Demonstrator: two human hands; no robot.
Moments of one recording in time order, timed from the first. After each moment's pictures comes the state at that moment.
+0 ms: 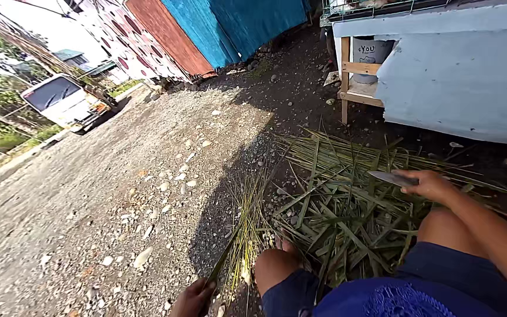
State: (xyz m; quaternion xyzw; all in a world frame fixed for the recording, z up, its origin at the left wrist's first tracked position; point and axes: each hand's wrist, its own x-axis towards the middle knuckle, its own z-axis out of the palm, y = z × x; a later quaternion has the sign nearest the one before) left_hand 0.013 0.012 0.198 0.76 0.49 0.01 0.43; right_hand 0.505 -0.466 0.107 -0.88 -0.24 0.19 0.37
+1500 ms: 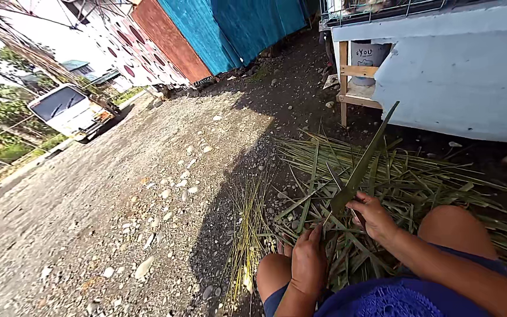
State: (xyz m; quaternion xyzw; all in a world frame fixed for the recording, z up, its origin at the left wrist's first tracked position) left_hand 0.221 -0.213 0.171 0.96 0.12 0.21 0.13; right_hand 0.369 -0.340 0.154 -0.52 0.01 0.27 0.81
